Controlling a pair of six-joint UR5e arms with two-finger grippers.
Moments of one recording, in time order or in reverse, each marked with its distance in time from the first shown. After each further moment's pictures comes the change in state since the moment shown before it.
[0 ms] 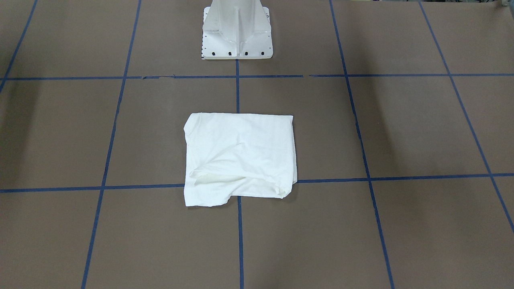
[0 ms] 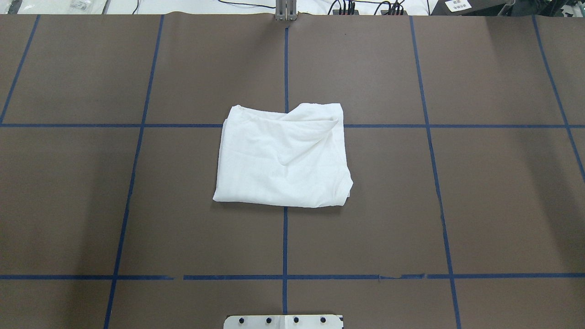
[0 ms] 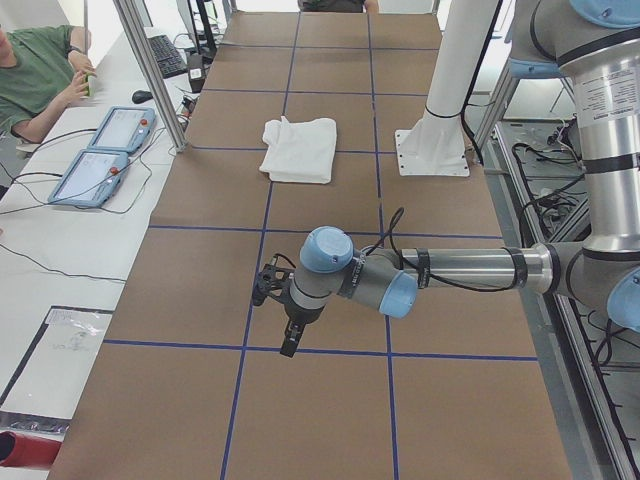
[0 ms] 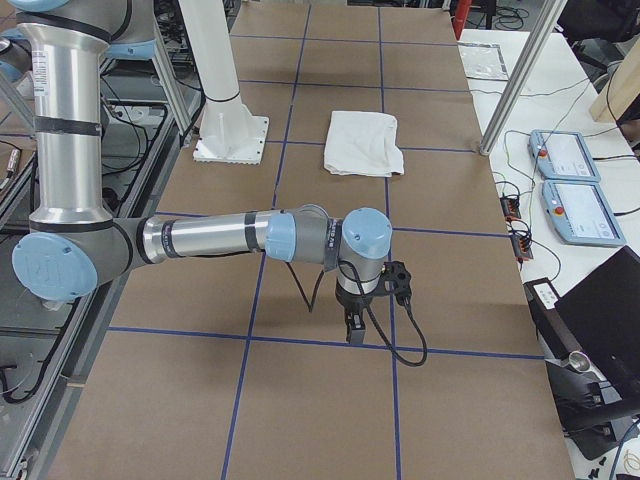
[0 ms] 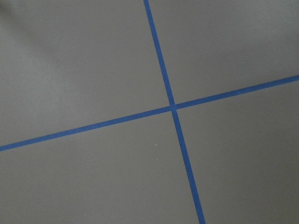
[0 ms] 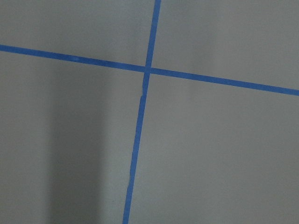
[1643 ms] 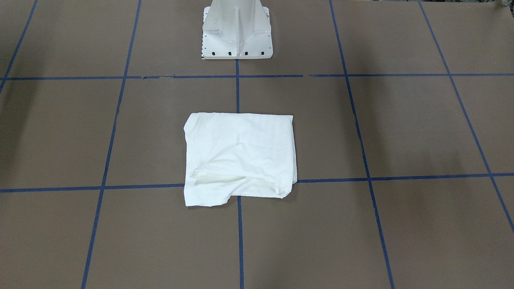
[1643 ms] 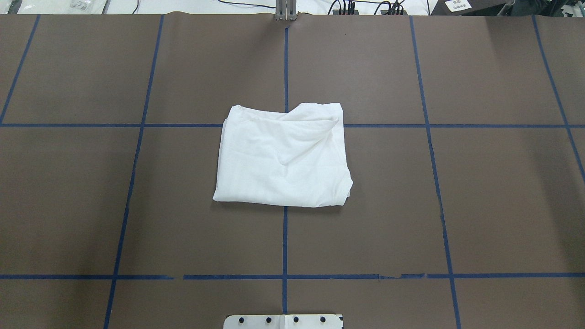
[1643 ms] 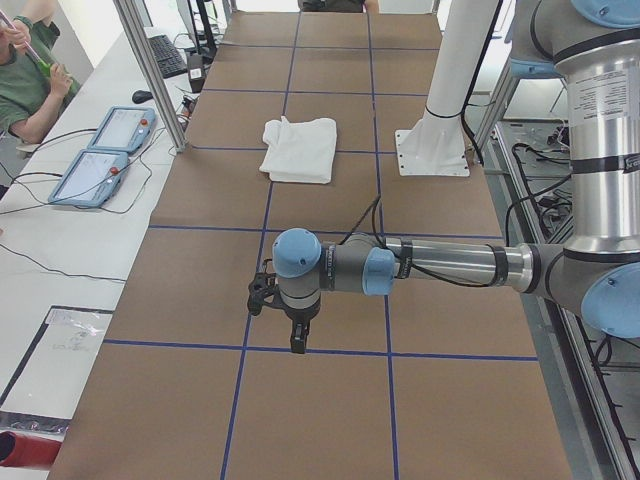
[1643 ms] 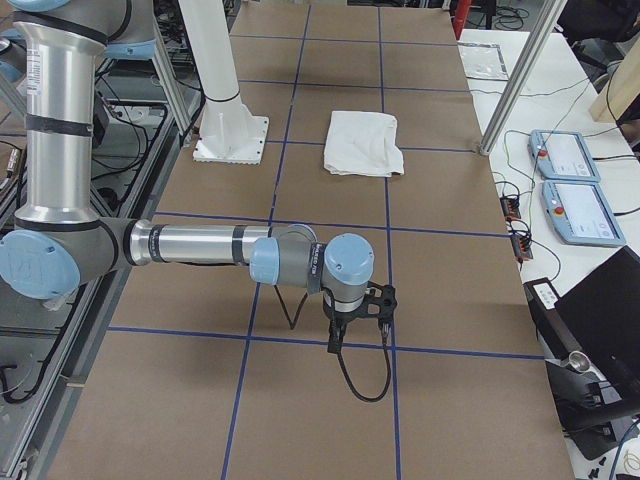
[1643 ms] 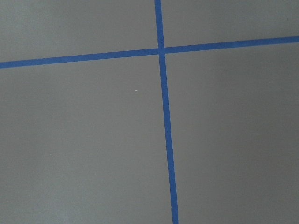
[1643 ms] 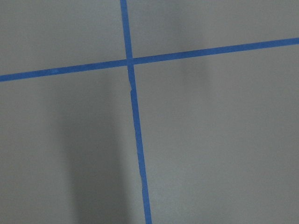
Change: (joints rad) left arm 0.002 -0.086 -0.004 0.391 -0.116 0.083; right arm -0.001 -0.080 -0.039 0.183 0.067 0.316
